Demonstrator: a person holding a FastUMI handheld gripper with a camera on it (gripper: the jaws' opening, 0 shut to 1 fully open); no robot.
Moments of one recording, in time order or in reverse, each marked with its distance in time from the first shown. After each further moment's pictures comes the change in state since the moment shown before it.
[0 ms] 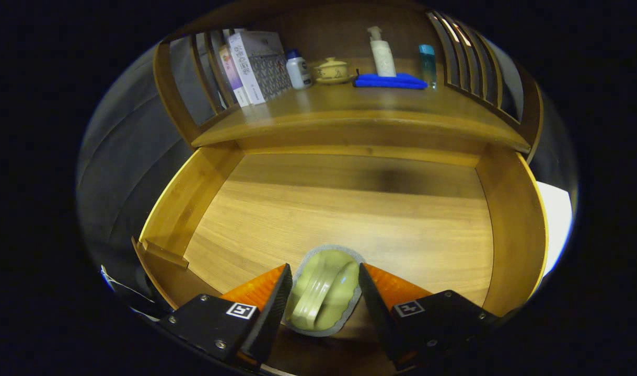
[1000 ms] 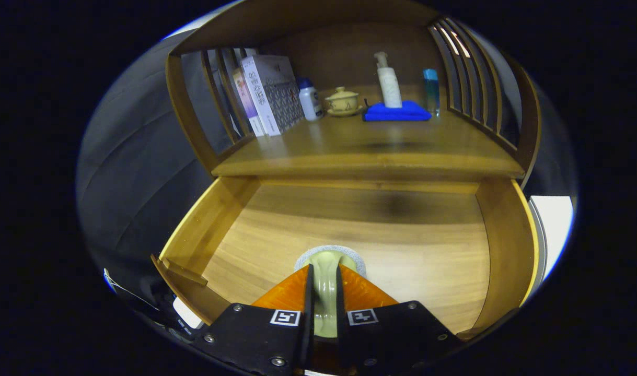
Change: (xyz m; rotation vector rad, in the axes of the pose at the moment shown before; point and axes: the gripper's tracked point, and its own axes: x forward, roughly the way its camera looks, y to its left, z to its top) arm -0.035 0.023 0.050 -0.020 -0.207 0.055
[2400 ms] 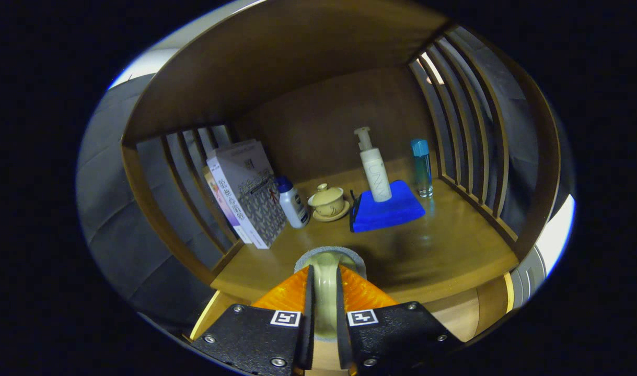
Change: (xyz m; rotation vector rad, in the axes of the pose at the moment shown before) arm 0.022 -0.027 0.187 0.159 -0.336 -0.040
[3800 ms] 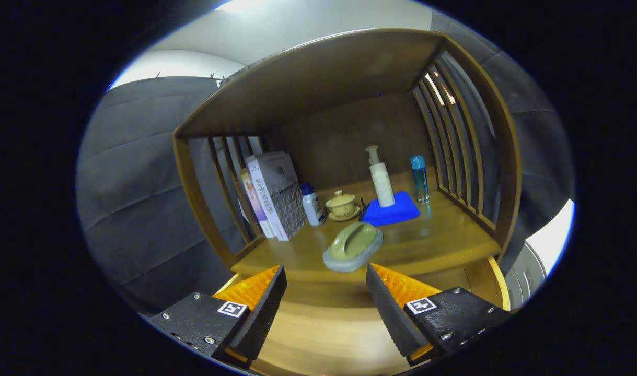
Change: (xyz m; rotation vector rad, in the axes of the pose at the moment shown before) arm -0.098 0.010 -0.055 -0.089 -0.121 0.083
